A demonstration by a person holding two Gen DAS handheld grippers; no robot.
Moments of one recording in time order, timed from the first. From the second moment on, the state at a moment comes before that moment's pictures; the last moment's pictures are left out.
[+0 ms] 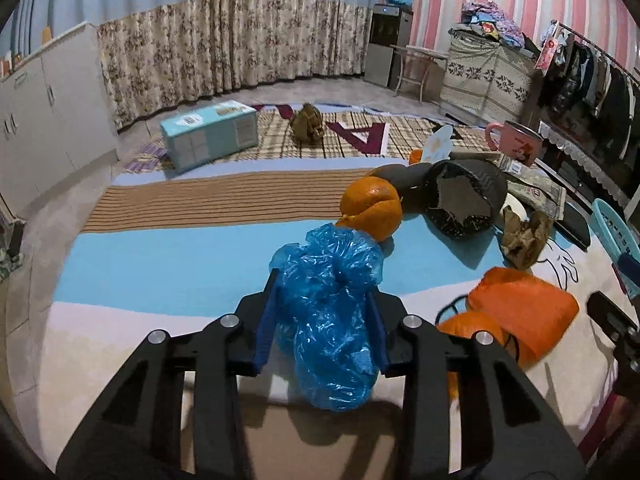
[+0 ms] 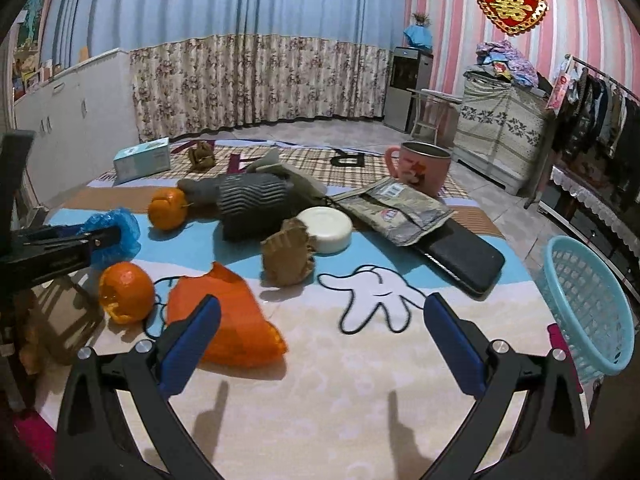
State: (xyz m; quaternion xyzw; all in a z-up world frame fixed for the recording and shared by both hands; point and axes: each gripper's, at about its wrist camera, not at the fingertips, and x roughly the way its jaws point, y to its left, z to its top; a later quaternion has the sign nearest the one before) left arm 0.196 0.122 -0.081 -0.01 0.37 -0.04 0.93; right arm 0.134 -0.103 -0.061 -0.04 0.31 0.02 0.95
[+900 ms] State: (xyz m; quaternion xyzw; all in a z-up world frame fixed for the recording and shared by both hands) left arm 0.107 0.157 -0.068 -0.02 0.35 0.00 0.94; right arm 0.153 -0.059 -0.097 -0.08 0.39 0.08 0.91
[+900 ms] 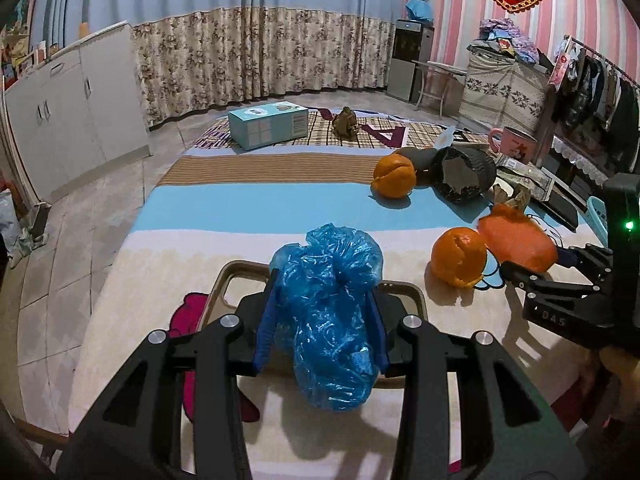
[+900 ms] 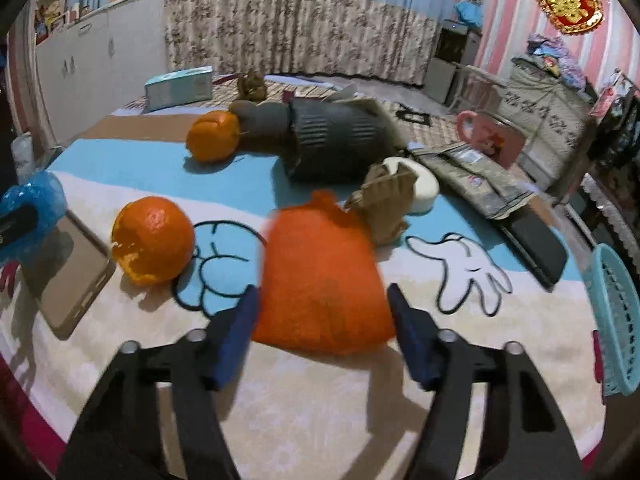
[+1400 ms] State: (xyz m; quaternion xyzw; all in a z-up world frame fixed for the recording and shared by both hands) left arm 0.106 0.091 -0.038 0.02 0.32 -0.02 0.95; right arm 0.143 -0.131 -0.067 -0.02 0.37 0.13 0.92
